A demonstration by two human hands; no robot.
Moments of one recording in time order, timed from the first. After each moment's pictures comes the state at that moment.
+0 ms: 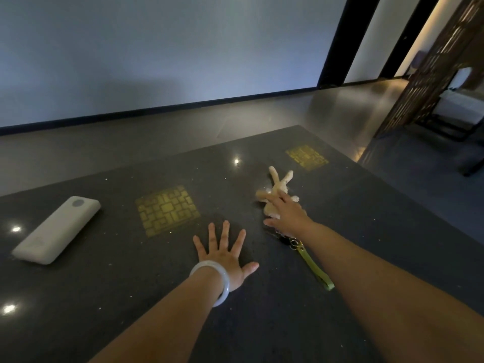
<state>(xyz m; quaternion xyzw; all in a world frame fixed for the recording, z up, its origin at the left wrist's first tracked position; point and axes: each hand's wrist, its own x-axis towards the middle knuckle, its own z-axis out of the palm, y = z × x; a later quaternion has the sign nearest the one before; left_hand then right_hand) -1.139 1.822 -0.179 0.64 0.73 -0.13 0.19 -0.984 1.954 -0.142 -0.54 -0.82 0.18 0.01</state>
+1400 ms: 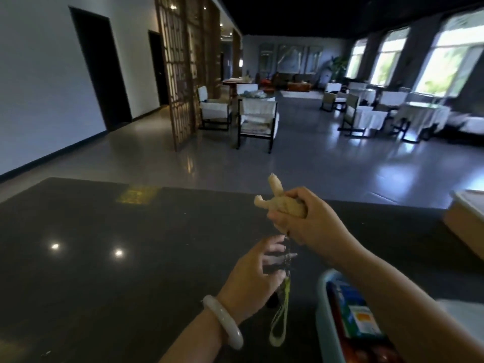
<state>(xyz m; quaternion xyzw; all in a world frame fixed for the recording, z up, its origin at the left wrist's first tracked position) -0.704 1.502 0.001 0.79 0.19 0.21 0.54 -0.569 1.439 0.074 -0.74 -0.47 0.12 0.46</state>
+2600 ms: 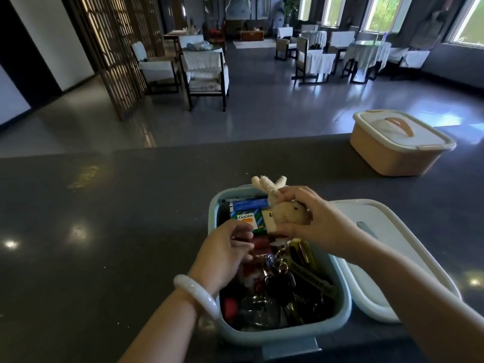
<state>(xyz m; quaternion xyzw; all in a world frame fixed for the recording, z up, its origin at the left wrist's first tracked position) -0.643 1.328 -0.049 0.74 0.28 0.14 0.60 -0.483 1.191 -0.017 -0.75 -0.48 0.16 0.43</state>
